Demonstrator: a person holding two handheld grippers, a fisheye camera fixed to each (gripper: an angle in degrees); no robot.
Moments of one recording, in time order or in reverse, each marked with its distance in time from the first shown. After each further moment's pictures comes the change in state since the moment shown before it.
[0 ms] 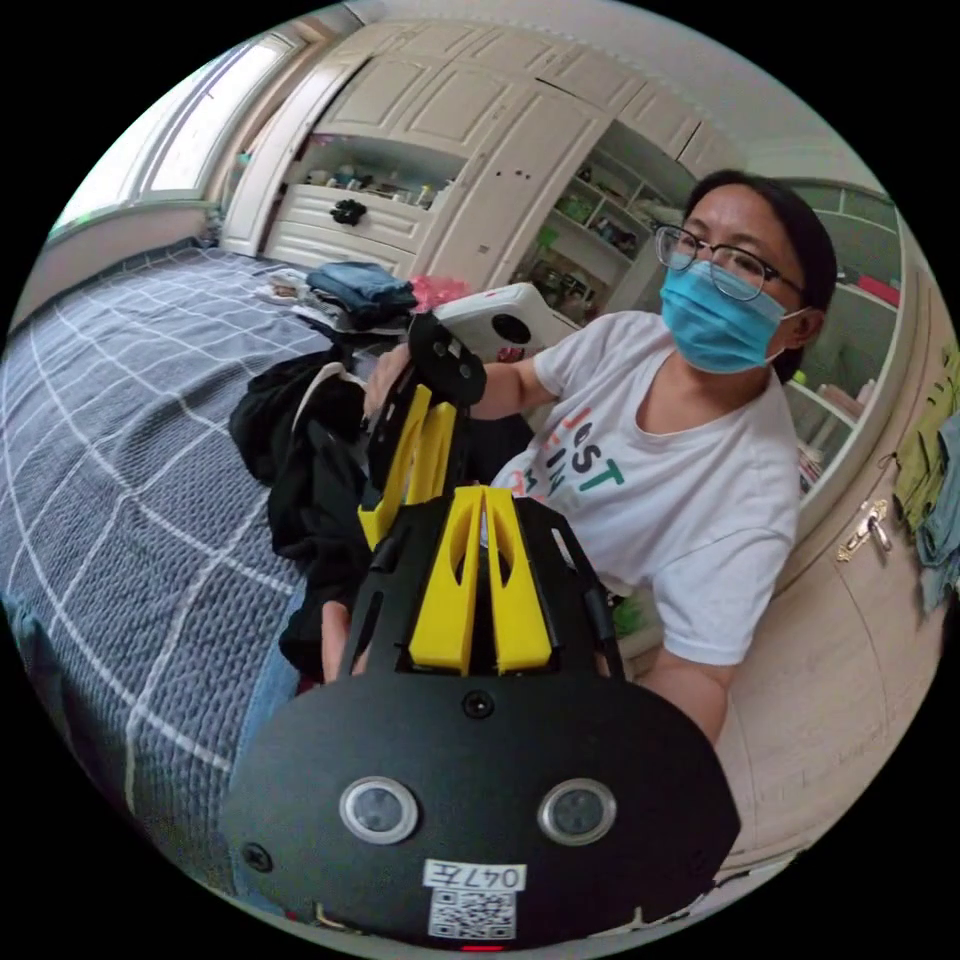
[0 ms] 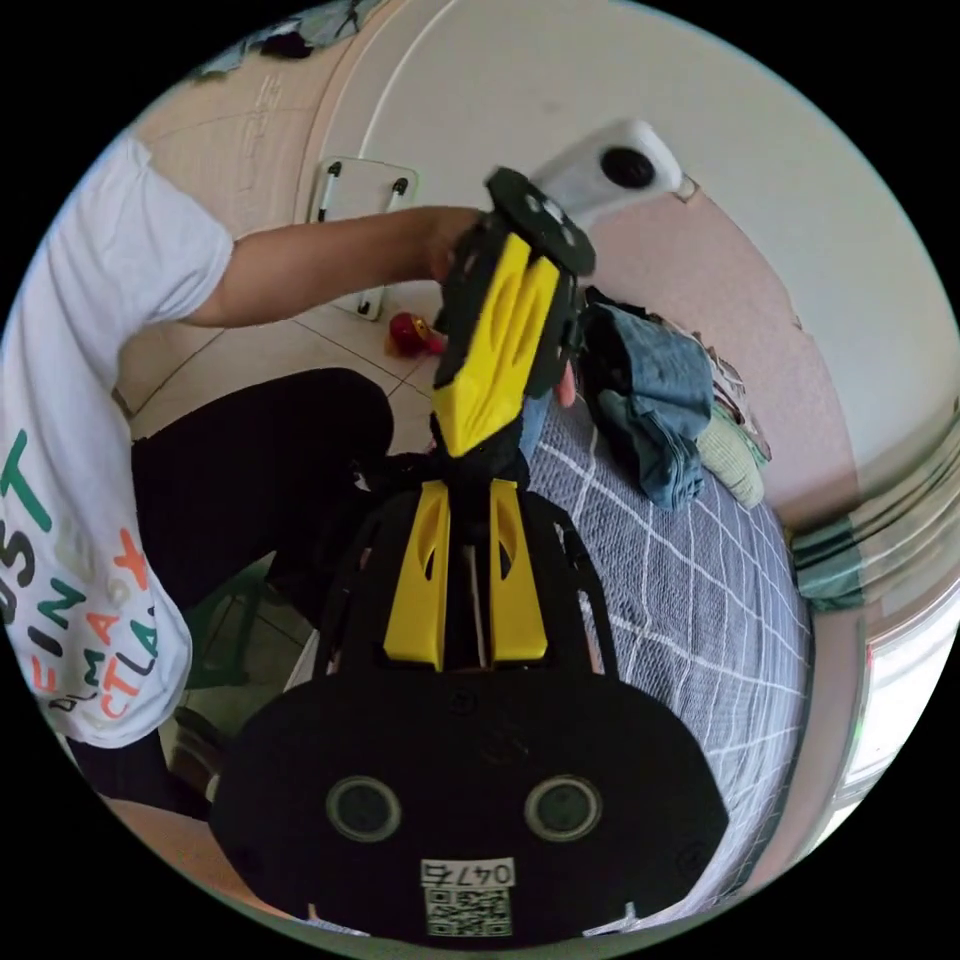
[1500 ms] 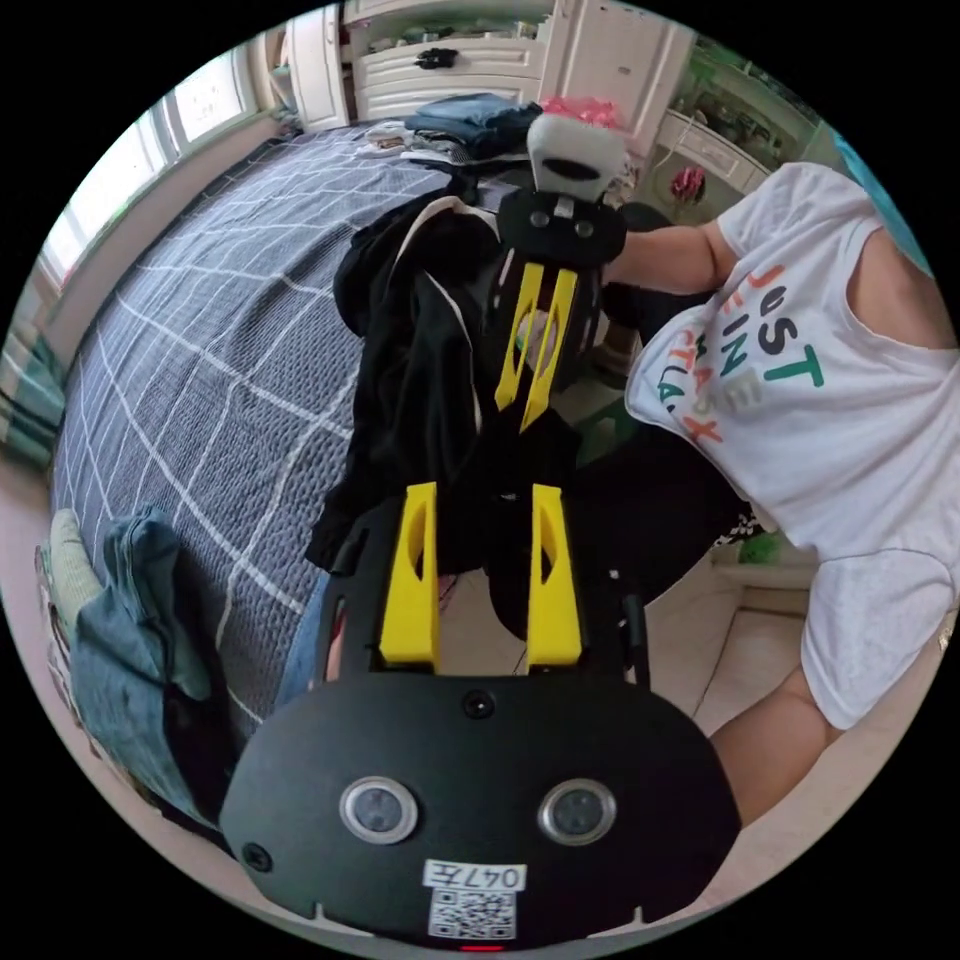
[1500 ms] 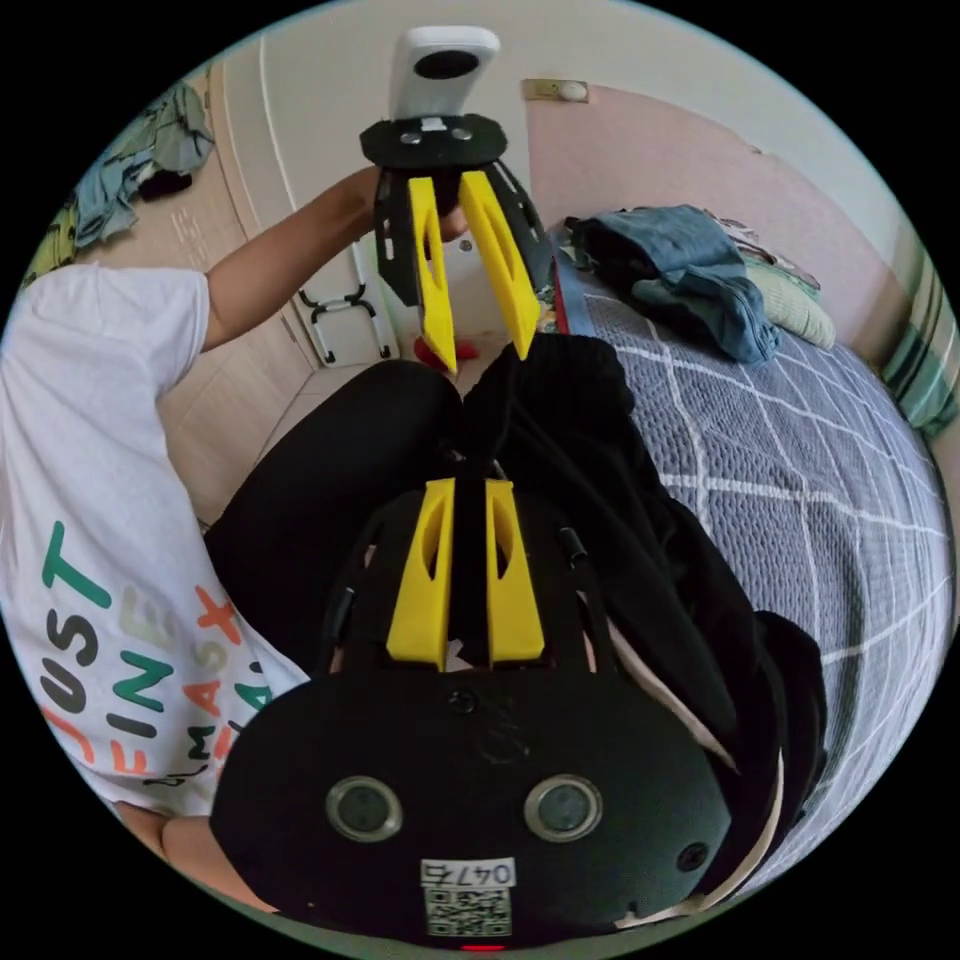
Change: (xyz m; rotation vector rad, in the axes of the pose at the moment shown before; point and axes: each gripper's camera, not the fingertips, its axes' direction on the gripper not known) left arm 0.039 -0.072 0.221 -0.549 -0.533 -0.114; right arm 0.056 0.071 -0.028 -0.005 -0.242 0.393
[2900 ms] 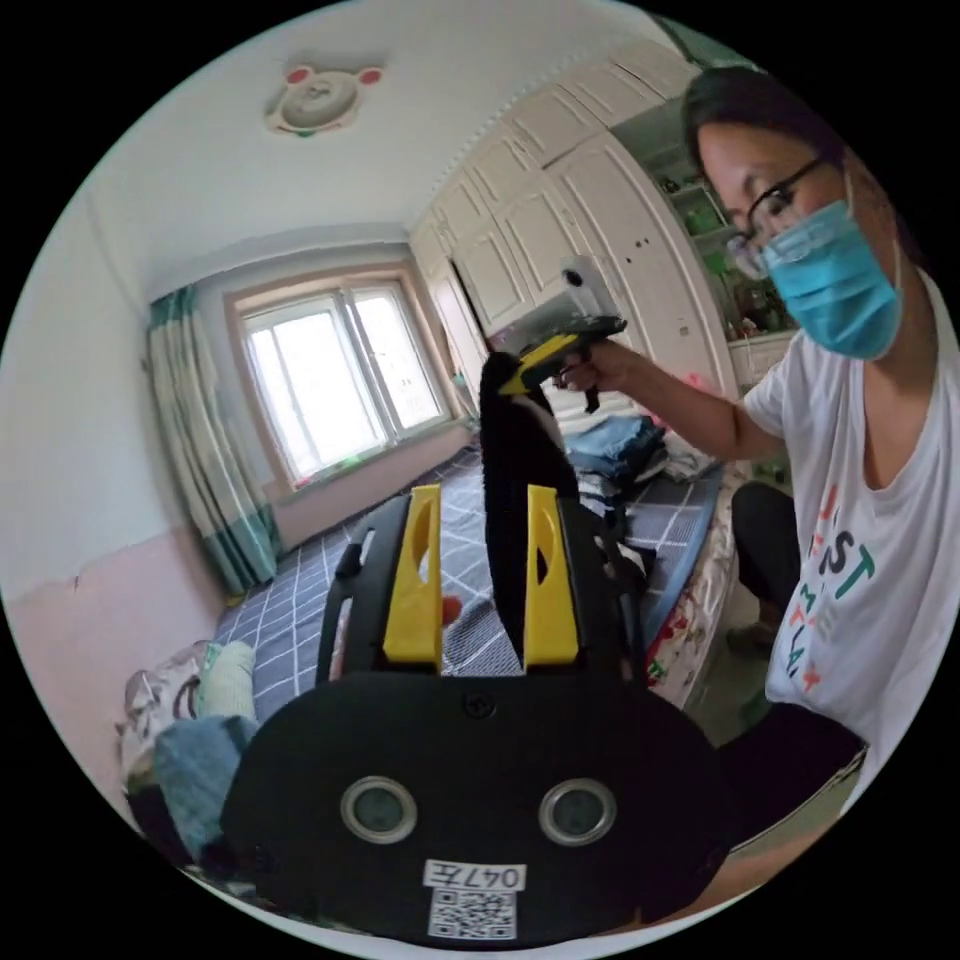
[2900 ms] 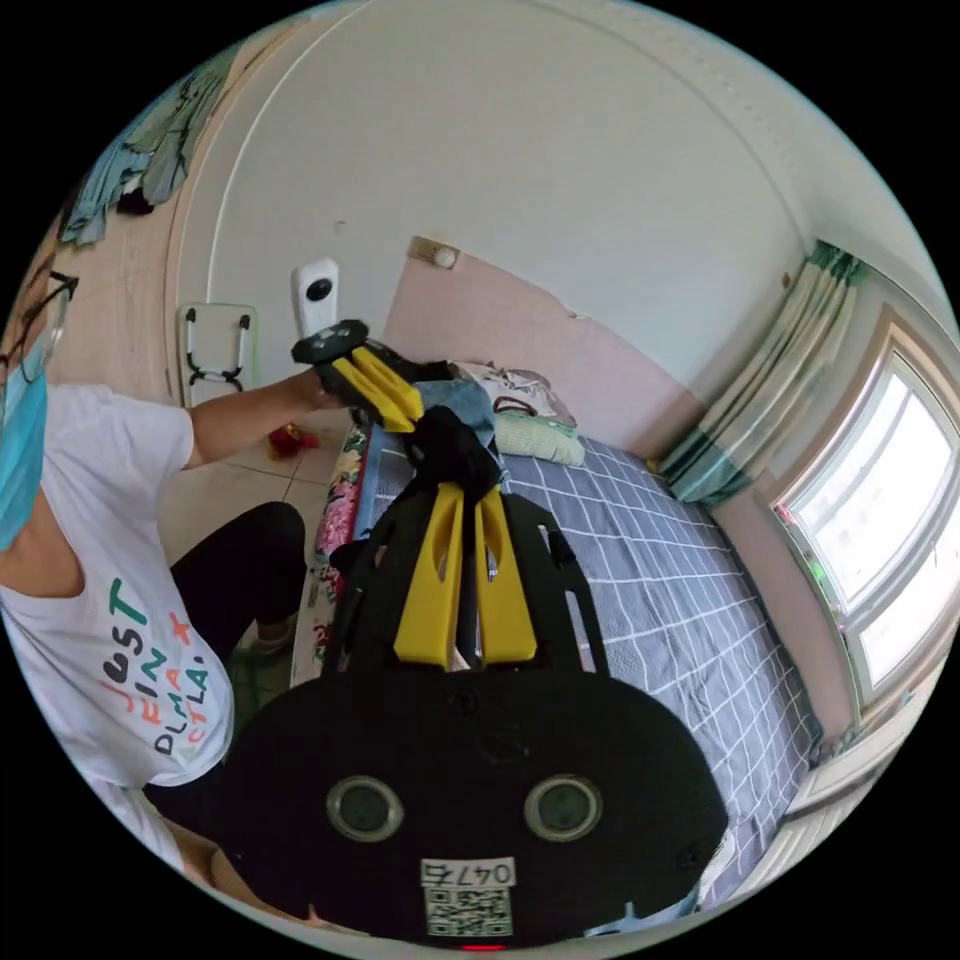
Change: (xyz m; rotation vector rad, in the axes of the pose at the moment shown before) left arm 0.067 0.064 -0.093 0.924 -0.624 -0.038; right arm 0.033 -0.053 -0.371 0.222 0.558 0.018
